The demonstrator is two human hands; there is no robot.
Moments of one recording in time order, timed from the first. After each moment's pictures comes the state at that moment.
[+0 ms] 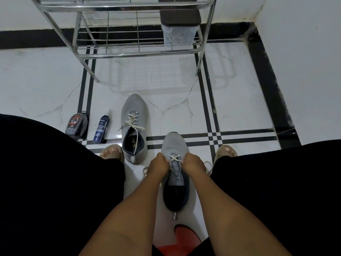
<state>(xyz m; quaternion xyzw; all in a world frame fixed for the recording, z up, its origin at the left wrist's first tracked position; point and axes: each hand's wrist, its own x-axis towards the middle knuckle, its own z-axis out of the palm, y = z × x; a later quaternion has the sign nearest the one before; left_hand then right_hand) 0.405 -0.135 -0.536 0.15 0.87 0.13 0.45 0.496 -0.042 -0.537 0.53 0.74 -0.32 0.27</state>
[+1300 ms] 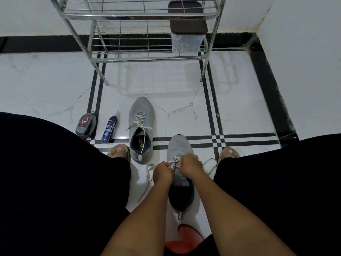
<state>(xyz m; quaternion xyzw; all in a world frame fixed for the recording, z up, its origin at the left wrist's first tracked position) 0.428 -0.155 -0.529 0.03 0.87 0.24 0.42 0.486 -0.065 -0.519 0.43 0.82 -0.28 0.25</state>
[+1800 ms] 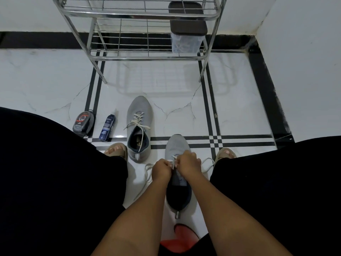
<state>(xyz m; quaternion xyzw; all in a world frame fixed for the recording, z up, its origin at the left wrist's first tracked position) 0.427 -0.148 -0.531 0.04 0.86 0.26 0.44 0.486 -0.070 -0.507 0.44 0.84 -0.23 0.23</state>
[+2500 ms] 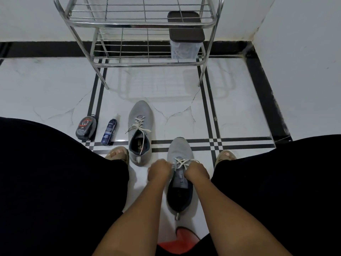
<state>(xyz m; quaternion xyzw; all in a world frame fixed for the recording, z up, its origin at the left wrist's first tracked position) 0.412 -0.153 -0.525 0.12 0.89 0.17 0.41 0.503 -0.066 -0.498 0.58 0.70 -0.31 0.26</state>
